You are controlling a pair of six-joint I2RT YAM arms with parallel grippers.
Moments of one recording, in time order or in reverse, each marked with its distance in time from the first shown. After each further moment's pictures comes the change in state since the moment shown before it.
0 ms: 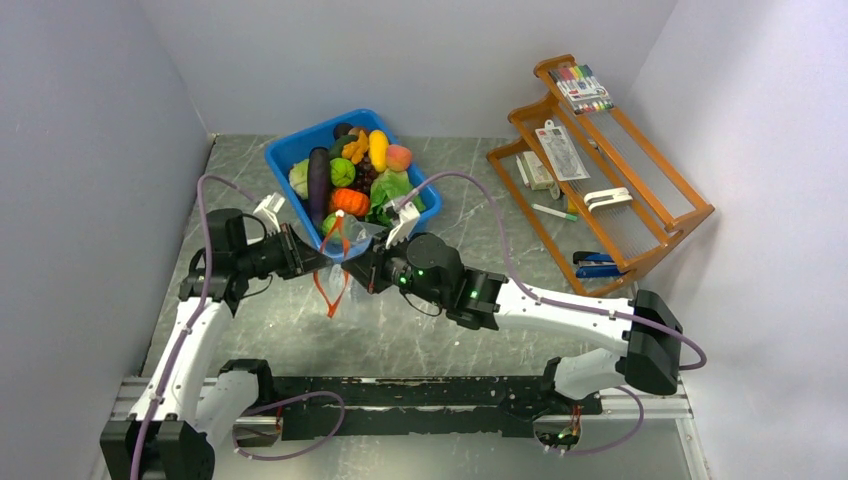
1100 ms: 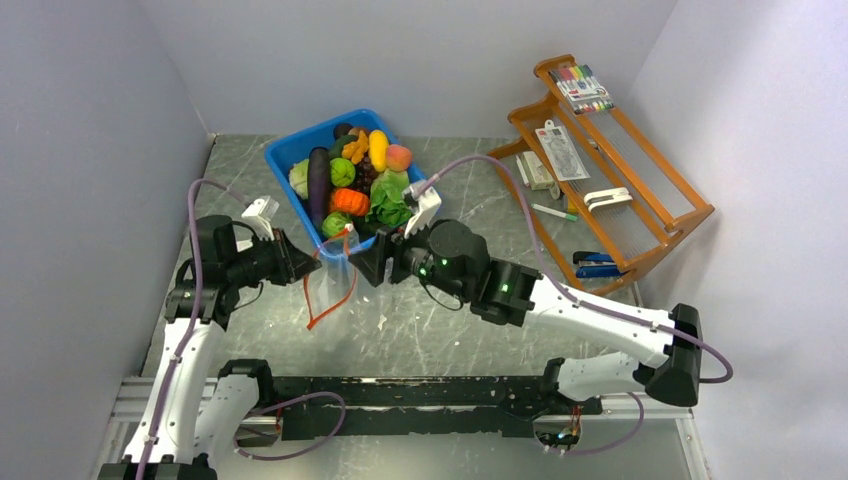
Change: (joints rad) left arm 0.000 -0.138 0.079 -0.198 -0.138 0.192; right arm -0.006 -0.135 0.061 -0.232 0.053 -0.057
